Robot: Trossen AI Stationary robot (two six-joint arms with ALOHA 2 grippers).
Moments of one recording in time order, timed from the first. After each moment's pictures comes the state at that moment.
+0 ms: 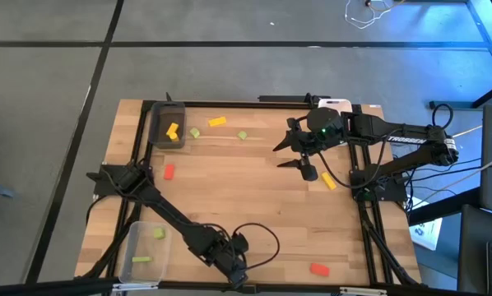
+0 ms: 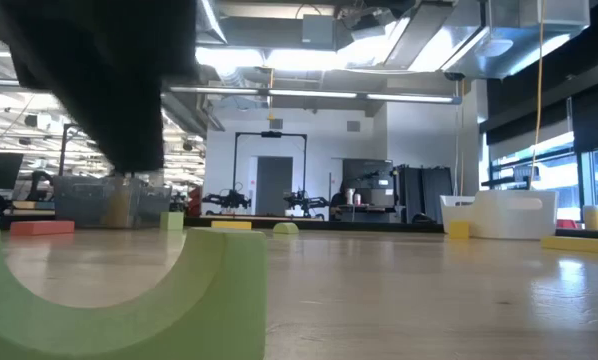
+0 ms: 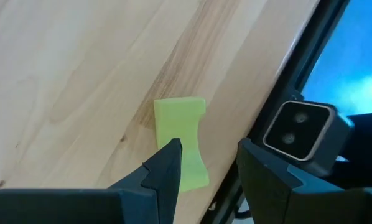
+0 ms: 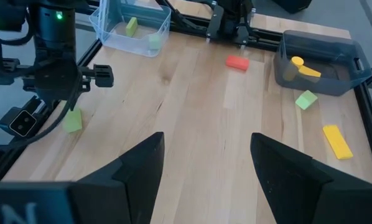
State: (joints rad) left arm -0.62 2.10 1.63 -0.57 -0.11 -1.22; right arm -0.07 1.27 1.31 -0.63 -0.23 -0.22
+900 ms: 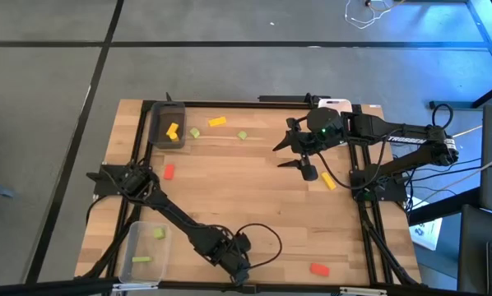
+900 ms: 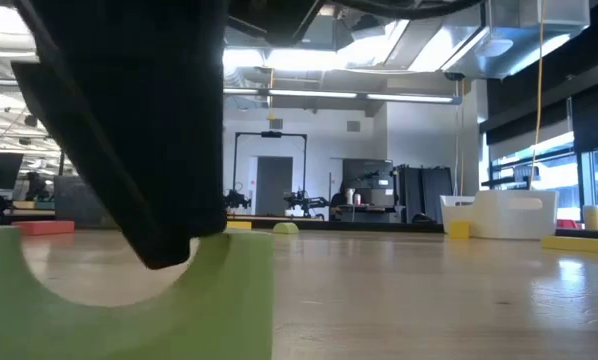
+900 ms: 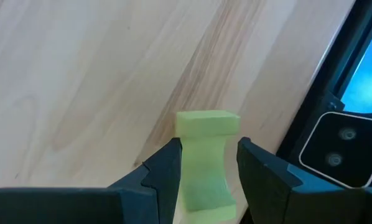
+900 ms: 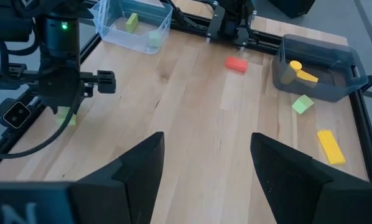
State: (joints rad) left arm -0.61 2.16 1.63 -0.55 -0.12 -1.17; right arm -0.07 1.27 1.31 -0.63 -0.23 -0.27
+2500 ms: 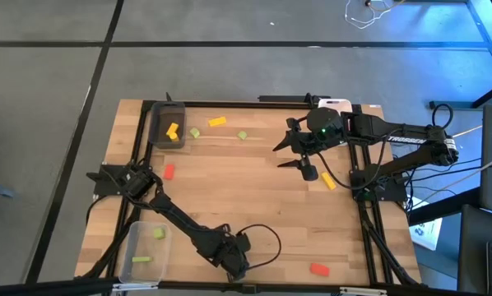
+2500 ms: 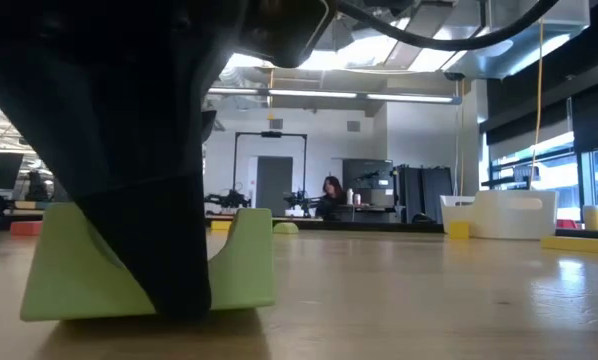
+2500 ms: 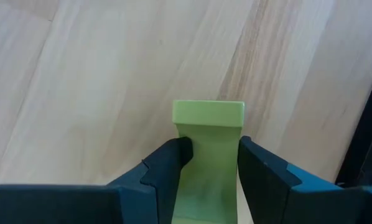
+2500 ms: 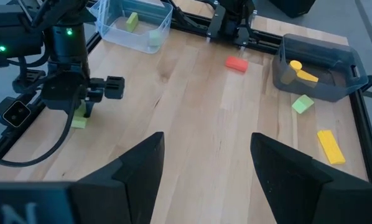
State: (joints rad) left arm -0.61 2.24 1.63 -0.72 -0.18 -1.02; right arm -0.07 1.27 1.31 -0.63 -0.23 -0.27
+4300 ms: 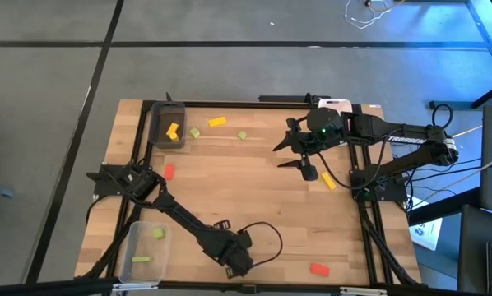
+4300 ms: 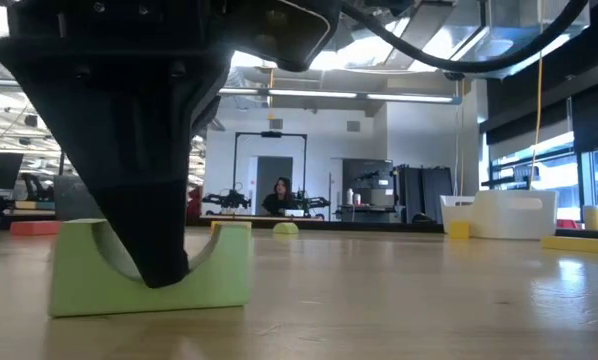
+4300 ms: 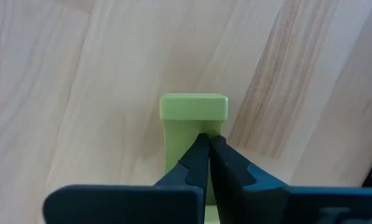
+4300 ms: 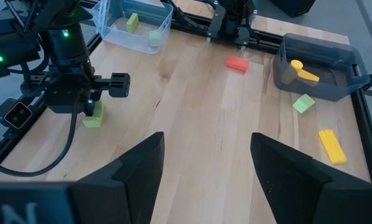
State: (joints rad) left arm -0.59 2.24 1.76 -0.91 -0.14 -0.96; right arm -0.07 1.27 1.31 -0.63 -0.23 -0.27
